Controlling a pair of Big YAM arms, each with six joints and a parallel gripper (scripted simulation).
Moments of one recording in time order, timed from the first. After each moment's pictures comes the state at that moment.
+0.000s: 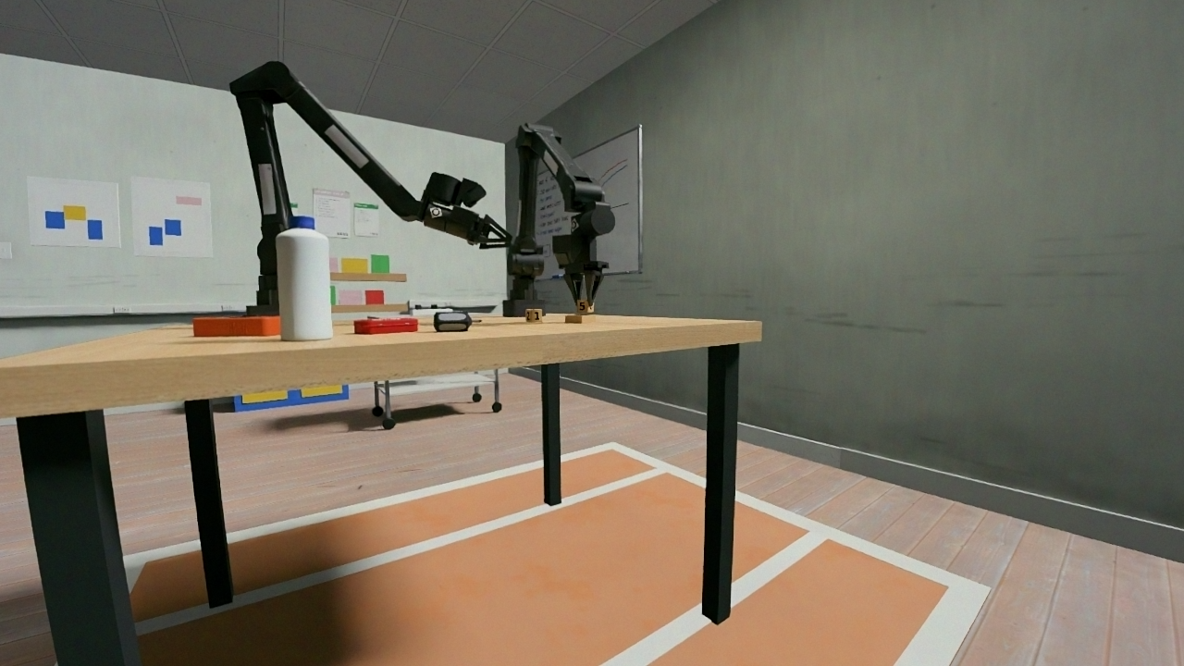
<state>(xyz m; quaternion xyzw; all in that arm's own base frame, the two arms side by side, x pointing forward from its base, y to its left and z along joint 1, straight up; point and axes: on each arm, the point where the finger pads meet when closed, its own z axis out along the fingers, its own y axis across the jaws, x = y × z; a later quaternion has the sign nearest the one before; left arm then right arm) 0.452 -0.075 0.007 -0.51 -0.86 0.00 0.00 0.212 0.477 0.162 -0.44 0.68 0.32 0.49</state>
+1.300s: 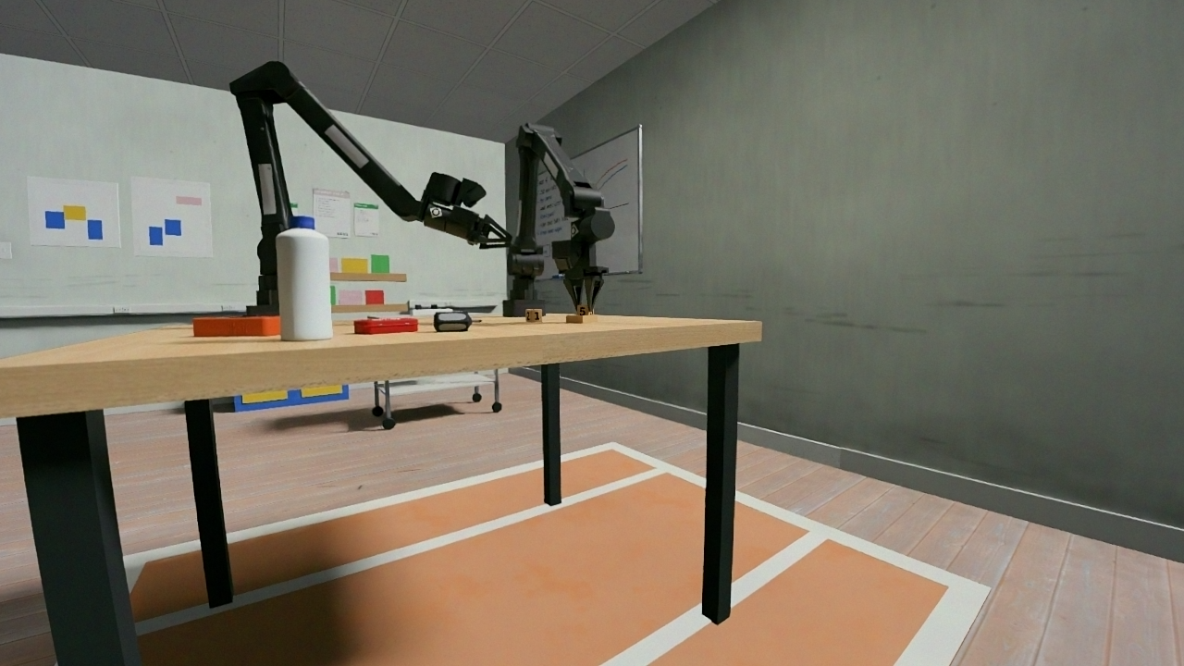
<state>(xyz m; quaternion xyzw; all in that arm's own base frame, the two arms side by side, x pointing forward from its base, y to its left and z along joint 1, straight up) 0.453 -0.075 -0.005 -0.51 -0.86 0.00 -0.01 0.212 0.477 0.162 -0.44 0.68 0.32 0.49</state>
